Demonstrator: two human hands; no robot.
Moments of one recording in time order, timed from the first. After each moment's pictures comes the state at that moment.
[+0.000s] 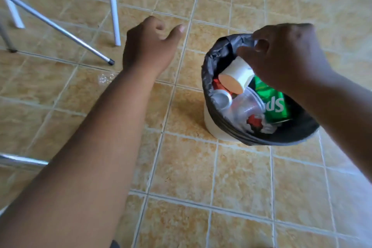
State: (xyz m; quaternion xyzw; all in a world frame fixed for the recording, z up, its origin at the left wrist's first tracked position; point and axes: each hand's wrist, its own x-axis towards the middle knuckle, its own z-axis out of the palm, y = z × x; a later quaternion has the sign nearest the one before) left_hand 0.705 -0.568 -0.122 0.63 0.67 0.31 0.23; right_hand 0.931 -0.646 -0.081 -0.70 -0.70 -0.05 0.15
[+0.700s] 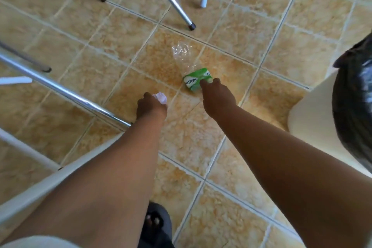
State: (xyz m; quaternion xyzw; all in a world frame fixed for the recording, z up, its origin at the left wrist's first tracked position) left_hand 0.489 -0.630 -0.345 0.34 0.89 0.01 0.29; right_hand 0.666 -0.597 -0.327 -0.61 -0.77 0.20 -0.05
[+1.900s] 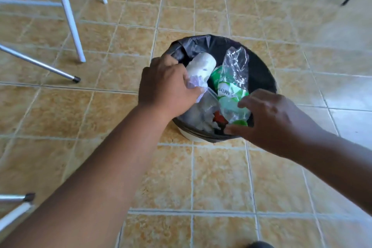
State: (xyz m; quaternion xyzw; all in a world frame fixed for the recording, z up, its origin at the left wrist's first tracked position) left_hand 0.800 -0.636 -0.144 0.82 0.52 0.20 0.14; right_hand 0.993 -0.767 -0.120 -0.71 -0.70 0.04 0.06
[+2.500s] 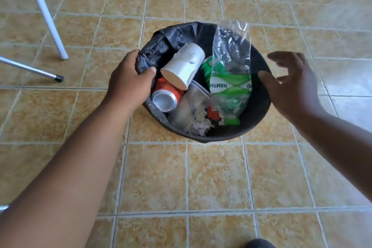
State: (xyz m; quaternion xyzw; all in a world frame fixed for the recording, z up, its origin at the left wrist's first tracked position) left_hand 0.785 -0.603 -0.170 0.65 0.61 0.24 0.38; right_hand 1.077 -0.729 -0.177 -0.78 -0.50 0.05 0.36
